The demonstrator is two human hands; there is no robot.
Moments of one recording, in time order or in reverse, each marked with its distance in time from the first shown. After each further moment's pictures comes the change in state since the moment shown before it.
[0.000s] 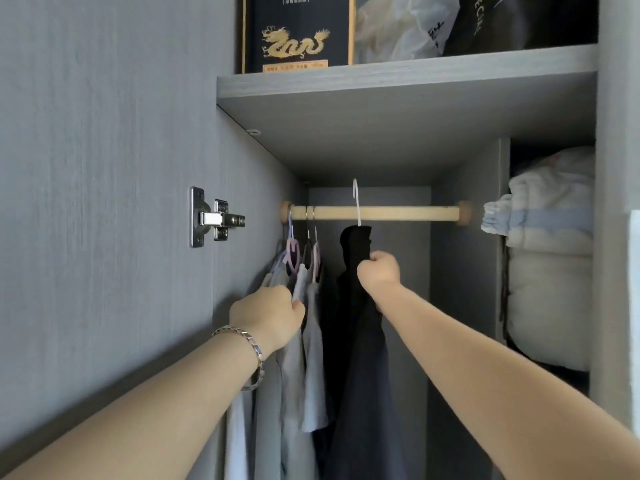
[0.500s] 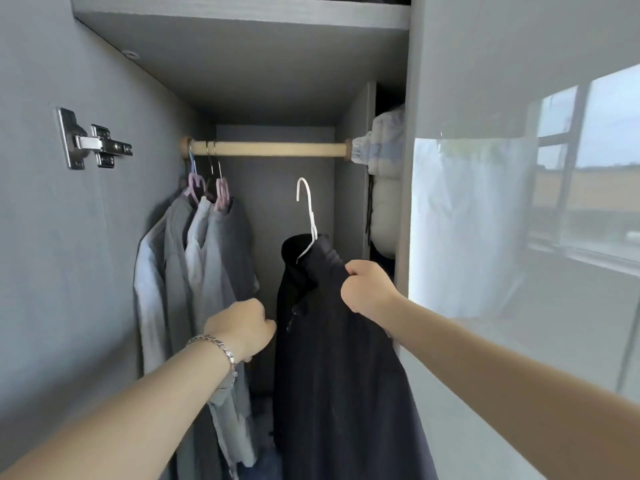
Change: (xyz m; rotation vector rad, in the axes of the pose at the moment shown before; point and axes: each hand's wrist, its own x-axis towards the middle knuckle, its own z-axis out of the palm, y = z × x) left_hand -0.115 0.073 0.063 -0.130 -0.396 0.074; right_hand -0.171 0.053 -0.149 -0.311 -0.155 0.066
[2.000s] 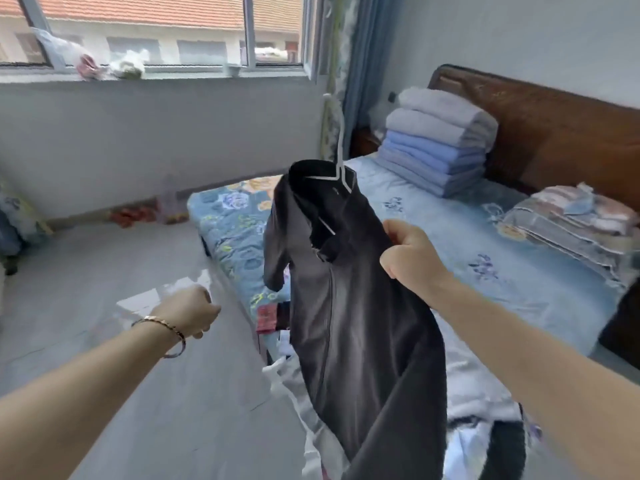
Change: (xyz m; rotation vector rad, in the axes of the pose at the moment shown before) left_hand -0.668 0.202 0.201 0.117 -0.991 1.719; right_hand -0.872 -0.118 -0.016 -0.309 1.667 1.087
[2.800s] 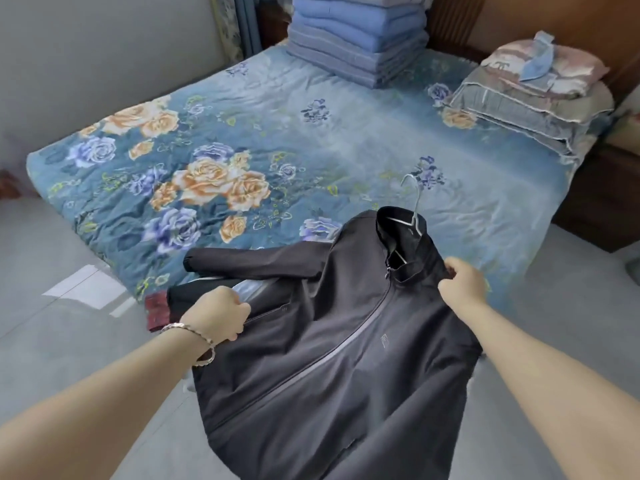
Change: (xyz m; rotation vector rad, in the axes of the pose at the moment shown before) left_hand 0.121 0.280 0.227 0.044 -0.336 0.076; right_hand 0.044 0.423 -0.255 -0.500 0.423 0.640
